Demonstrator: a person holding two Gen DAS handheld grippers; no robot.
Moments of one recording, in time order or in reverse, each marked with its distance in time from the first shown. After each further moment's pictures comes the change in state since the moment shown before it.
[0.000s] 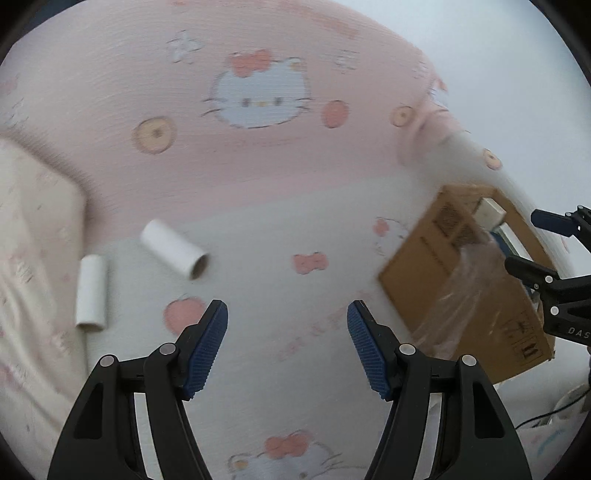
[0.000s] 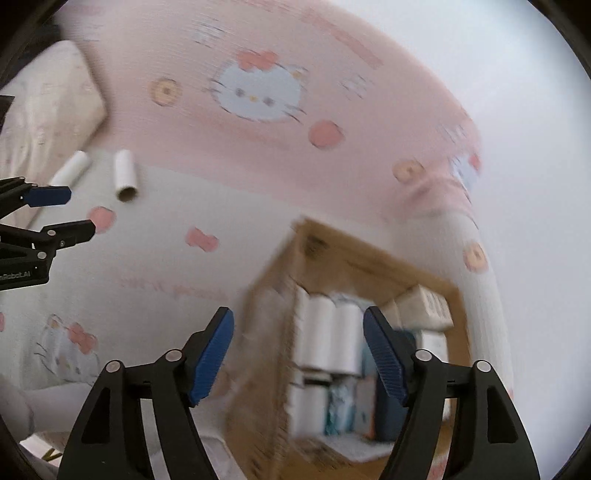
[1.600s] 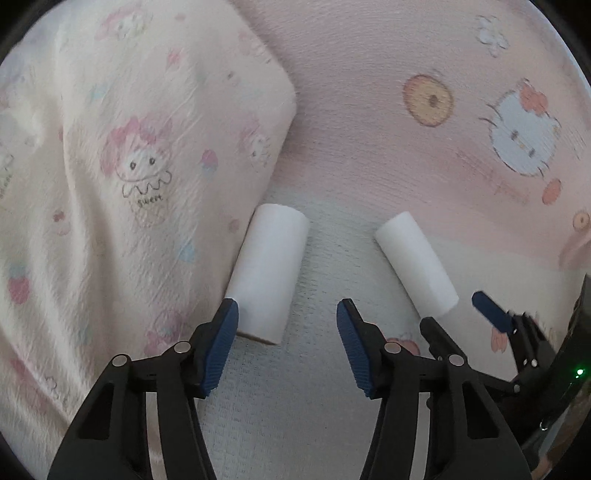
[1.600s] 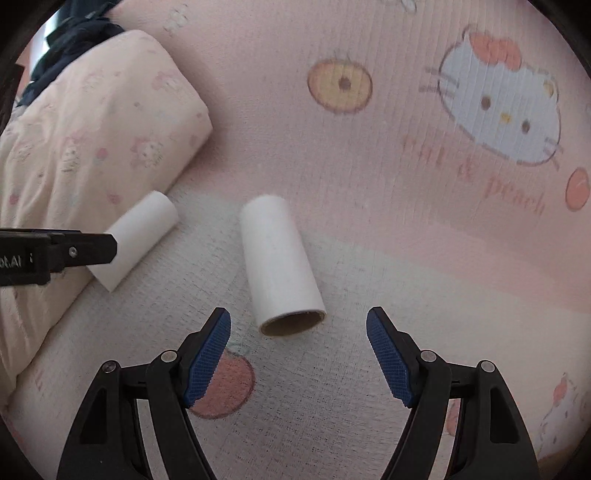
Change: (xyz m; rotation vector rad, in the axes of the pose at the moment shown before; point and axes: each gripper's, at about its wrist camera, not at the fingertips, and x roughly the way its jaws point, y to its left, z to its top) left arm 0.060 0.205 0.001 -0.495 0.072 0.334; right arm 0.202 0.177 0.141 0.371 -0.203 0.426
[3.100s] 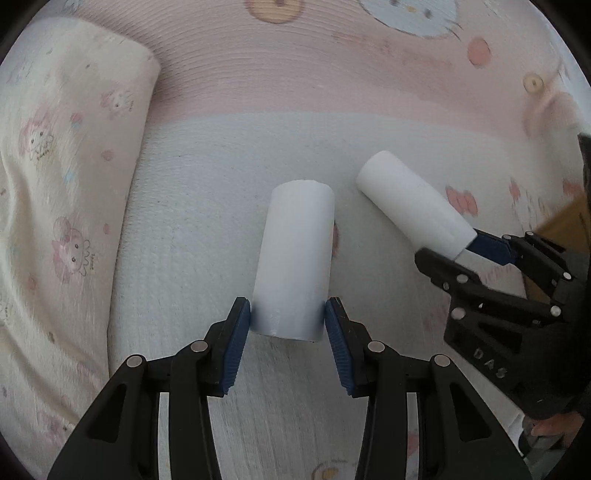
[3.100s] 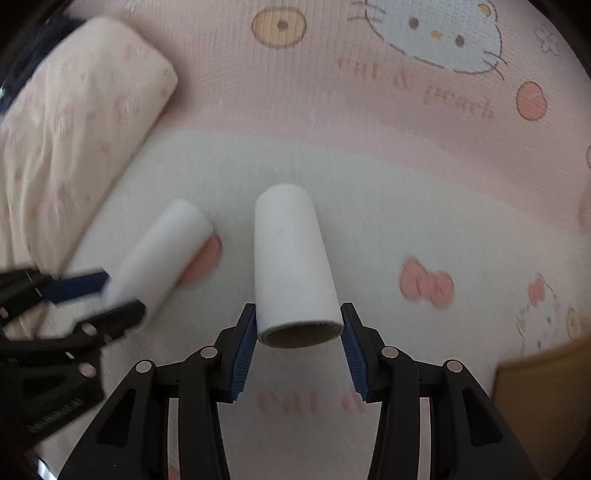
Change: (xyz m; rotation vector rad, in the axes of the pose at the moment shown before) left arm -0.005 -0.084 -0.102 0.343 0.139 -0.010; right arm -0.037 0.000 -0.046 0.297 0.257 -0.192
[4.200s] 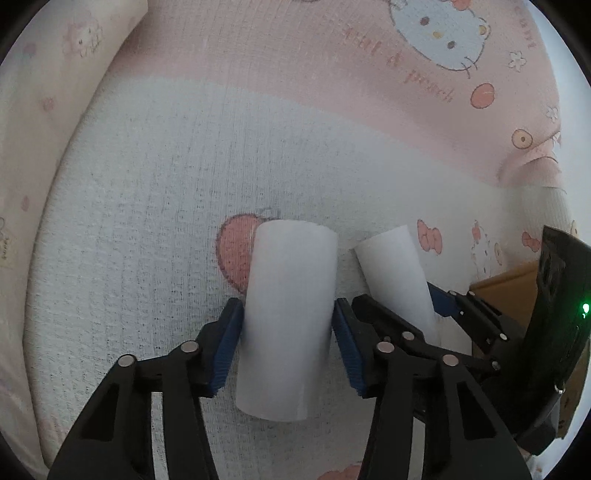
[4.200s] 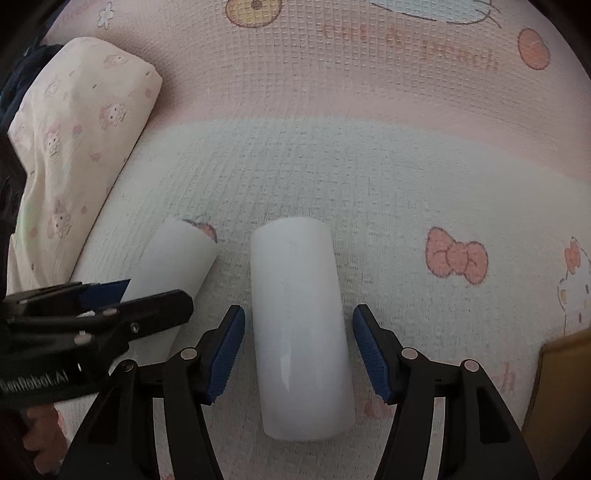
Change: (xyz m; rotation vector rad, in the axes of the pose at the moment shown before) left arm 0.045 0.011 0.022 -0.166 0.018 -0.285; right arm 0.030 -0.005 0.003 0.137 0.019 0.117
